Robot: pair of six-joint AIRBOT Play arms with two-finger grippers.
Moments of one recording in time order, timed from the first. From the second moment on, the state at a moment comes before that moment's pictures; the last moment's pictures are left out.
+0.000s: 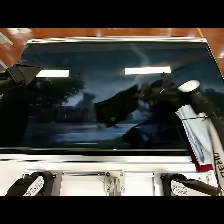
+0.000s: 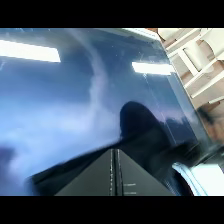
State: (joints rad) left arm 0.21 -0.88 1.10 0.45 -1.01 -1.07; right arm 0.00 -1.37 1.14 -0.52 1.06 1.34
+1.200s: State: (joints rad) left arm 0.21 -0.88 1.10 0.45 -1.01 -1.07; right arm -1.00 -1.31 1.62 -1.29 1.64 1.73
